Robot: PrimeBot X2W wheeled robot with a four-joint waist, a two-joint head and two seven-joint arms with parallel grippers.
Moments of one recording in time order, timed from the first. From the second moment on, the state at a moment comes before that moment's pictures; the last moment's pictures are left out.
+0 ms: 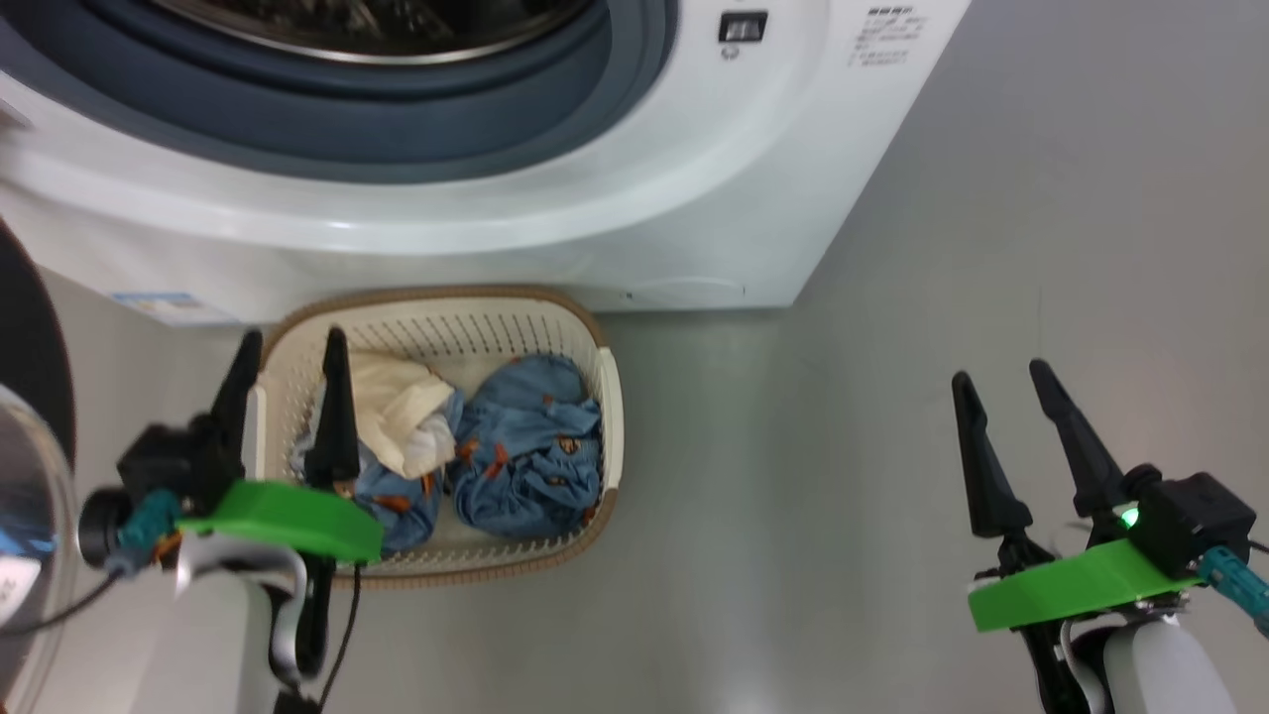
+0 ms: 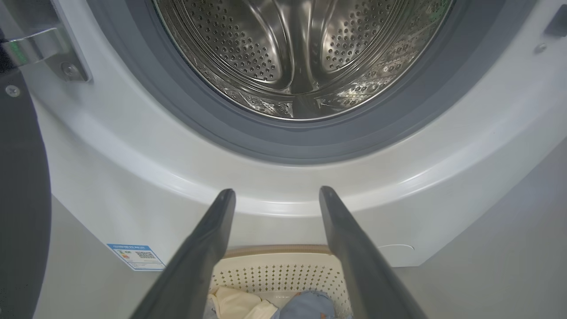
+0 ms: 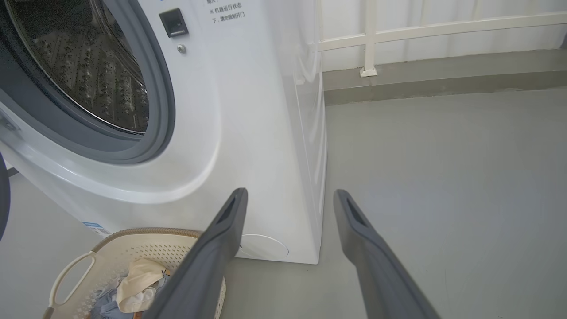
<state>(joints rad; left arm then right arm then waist) -0.36 0.05 -0.05 0.32 -0.21 -0.06 -0.26 -0.15 -0.07 -0.01 0.07 0.22 0.13 -0.25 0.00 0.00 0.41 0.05</state>
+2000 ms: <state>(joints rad) -1.10 0.13 -0.11 1.28 -0.14 0.04 -0.04 -0.27 -0.06 -0.01 -0.01 0.18 0.13 -0.25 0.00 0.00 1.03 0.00</state>
